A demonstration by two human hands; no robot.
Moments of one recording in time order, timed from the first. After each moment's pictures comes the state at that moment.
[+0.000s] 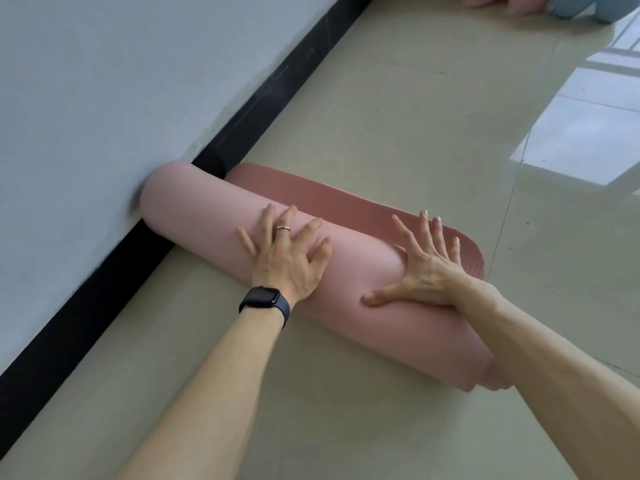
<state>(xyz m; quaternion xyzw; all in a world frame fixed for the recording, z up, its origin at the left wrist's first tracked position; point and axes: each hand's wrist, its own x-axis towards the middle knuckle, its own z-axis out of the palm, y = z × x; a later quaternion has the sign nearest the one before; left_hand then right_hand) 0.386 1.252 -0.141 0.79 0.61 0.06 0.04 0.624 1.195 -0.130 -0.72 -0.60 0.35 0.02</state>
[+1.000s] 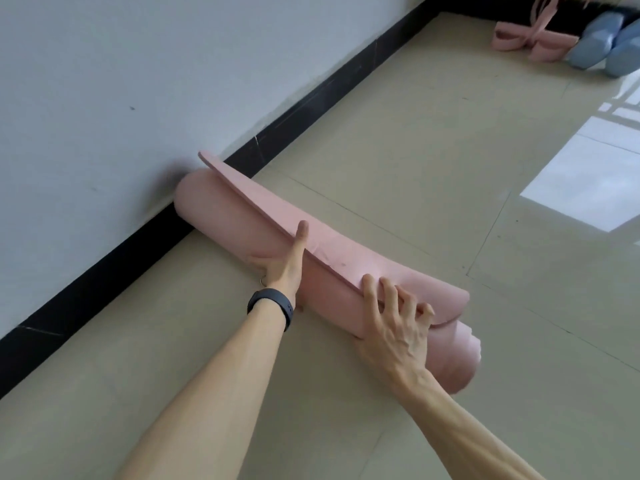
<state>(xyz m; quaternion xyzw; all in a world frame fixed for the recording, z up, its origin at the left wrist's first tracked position) 0.346 1.119 -0.080 0.17 0.78 0.31 0.51 0.502 1.011 -0.126 -0.73 -0.68 0.01 0.07</state>
